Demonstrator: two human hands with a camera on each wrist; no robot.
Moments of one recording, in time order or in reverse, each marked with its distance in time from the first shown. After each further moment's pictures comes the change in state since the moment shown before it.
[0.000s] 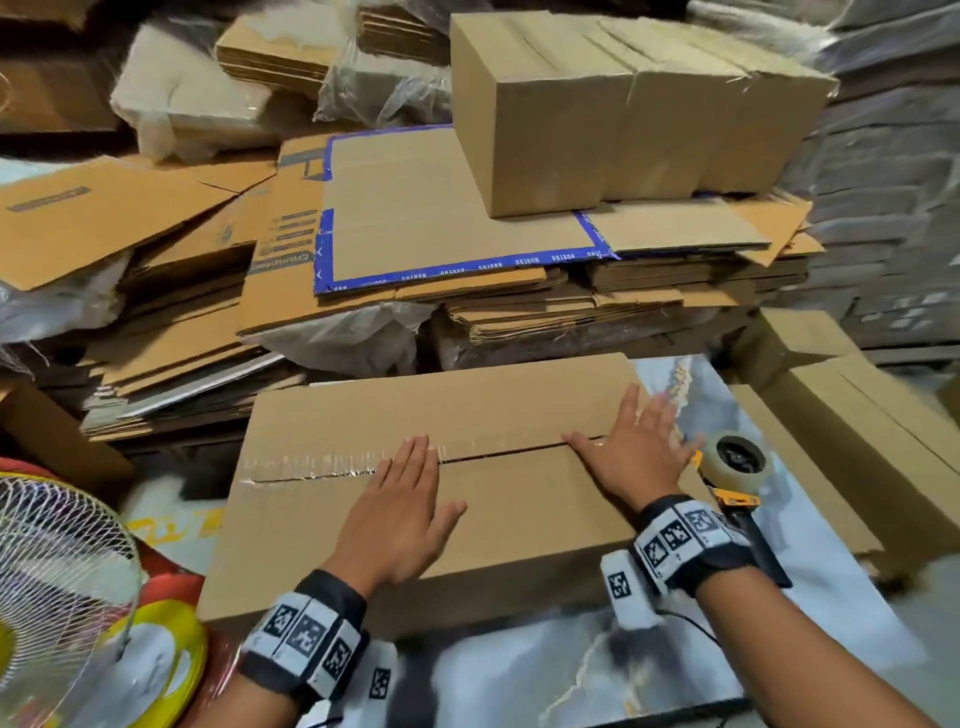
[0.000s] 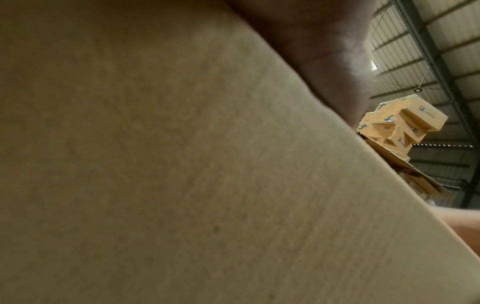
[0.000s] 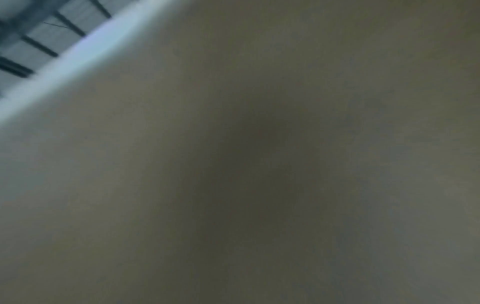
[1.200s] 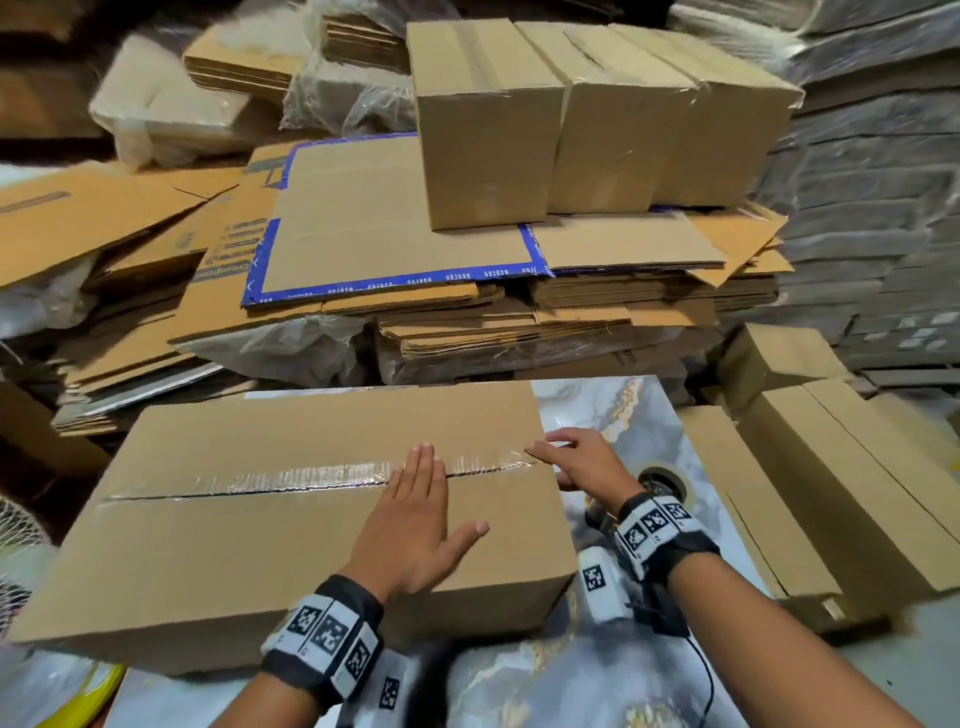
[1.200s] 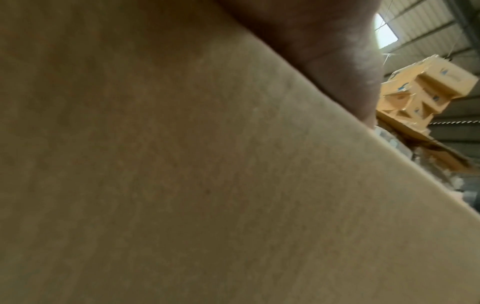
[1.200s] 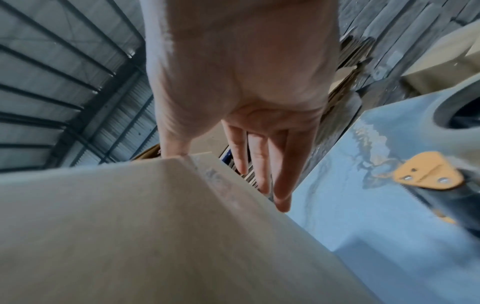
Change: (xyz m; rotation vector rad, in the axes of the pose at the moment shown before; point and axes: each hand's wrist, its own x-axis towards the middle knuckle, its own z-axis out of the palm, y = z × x) left_hand 0.080 0.165 0.000 -0.029 -0.047 -0.064; right_hand 0.109 0.120 -0.013 0.948 -0.431 -0.221
